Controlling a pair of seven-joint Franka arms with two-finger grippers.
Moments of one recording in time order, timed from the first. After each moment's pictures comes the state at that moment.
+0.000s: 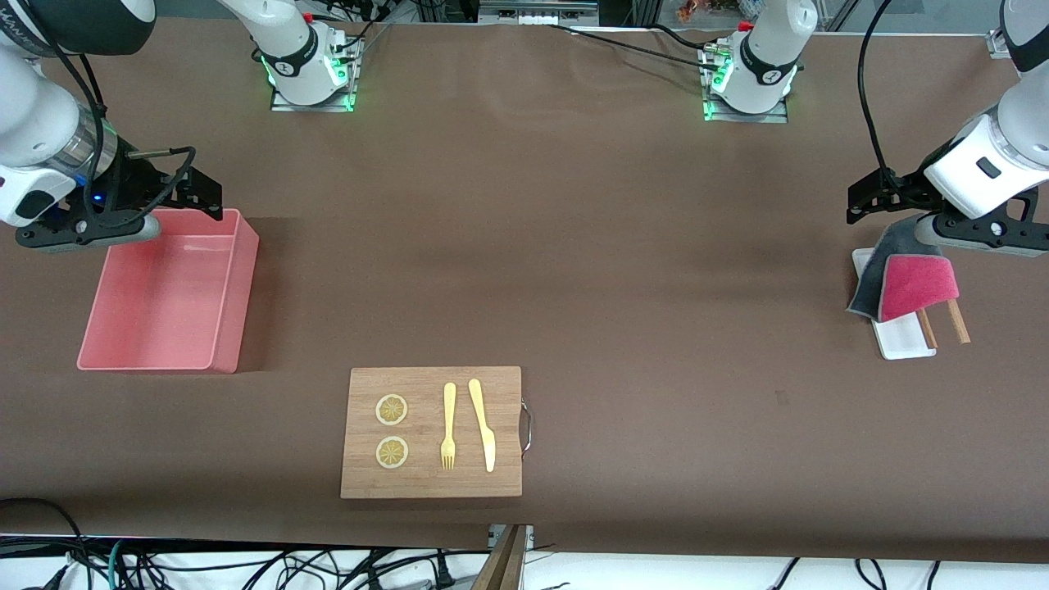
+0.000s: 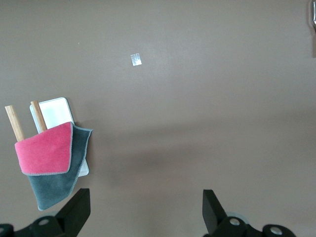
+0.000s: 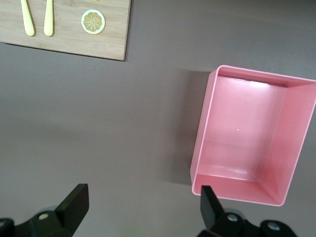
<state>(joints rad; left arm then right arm) -0.03 0.05 -0.04 -1.60 -0.01 1.59 0.04 0.06 0.07 0.09 -1.61 -0.01 1.62 -0.01</state>
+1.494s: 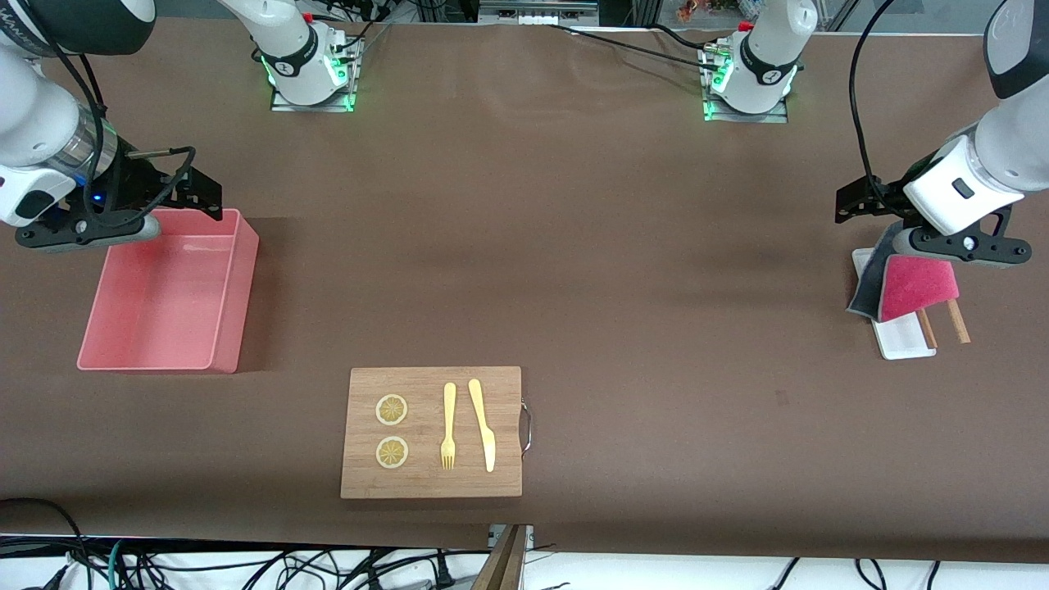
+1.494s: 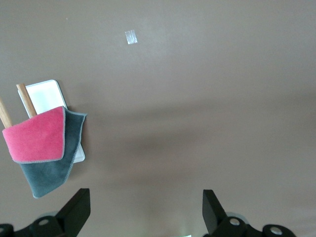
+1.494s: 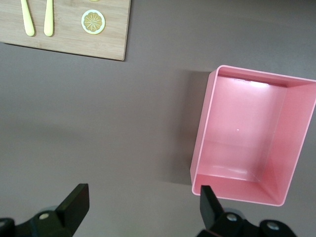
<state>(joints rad) -0.04 0.09 -0.04 -1.60 -0.01 1.52 0.05 0.06 0.07 0.09 -1.61 -0.01 1.62 -0.01</state>
